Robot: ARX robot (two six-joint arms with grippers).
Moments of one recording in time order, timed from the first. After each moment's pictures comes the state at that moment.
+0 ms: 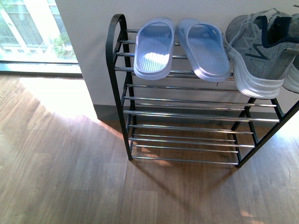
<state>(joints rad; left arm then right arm) 0.00 0.02 0.01 0.00 0.00 -0.01 0.00 0.00 0.02 0.00 0.00 0.00</state>
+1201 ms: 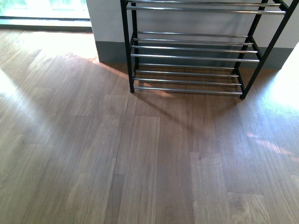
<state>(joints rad) 0.00 0.02 0.01 0.00 0.00 0.00 0.00 0.00 0.02 0.00 0.00 0.00</state>
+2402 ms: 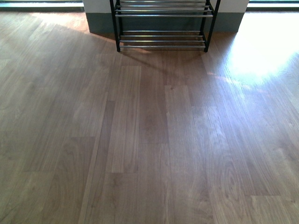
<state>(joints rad) 0.00 0.02 0.01 0.00 0.00 0.00 0.00 0.00 0.02 0.00 0.00 0.00</state>
